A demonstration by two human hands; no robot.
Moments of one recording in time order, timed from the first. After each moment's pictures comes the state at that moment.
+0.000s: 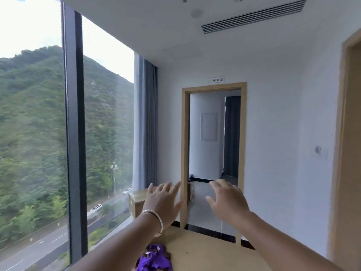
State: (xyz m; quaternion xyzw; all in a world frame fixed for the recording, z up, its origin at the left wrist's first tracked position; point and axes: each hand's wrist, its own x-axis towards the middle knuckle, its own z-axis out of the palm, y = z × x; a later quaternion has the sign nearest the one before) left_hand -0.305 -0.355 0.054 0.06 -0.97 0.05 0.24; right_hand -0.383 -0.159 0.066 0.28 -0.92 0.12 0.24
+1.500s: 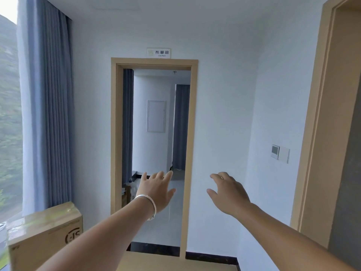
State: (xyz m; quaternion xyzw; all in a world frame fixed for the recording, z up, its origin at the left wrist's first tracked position) left_hand -0.890 -0.249 0.047 -0.06 -0.97 0.03 0.23; right_hand -0.894 -0.012 0.060 0.12 -0.97 0.09 0.21
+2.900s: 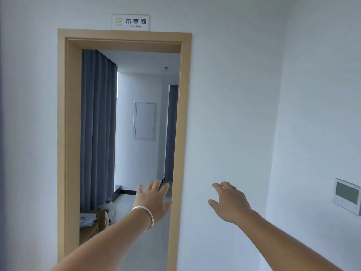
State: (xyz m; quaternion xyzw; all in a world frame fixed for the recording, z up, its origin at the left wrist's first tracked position) left_hand -1.425 -0.200 0.033 -0.04 -0.98 0.03 0.20; right_hand -1.438 0.048 0.053 0.09 -0.98 0.04 0.15
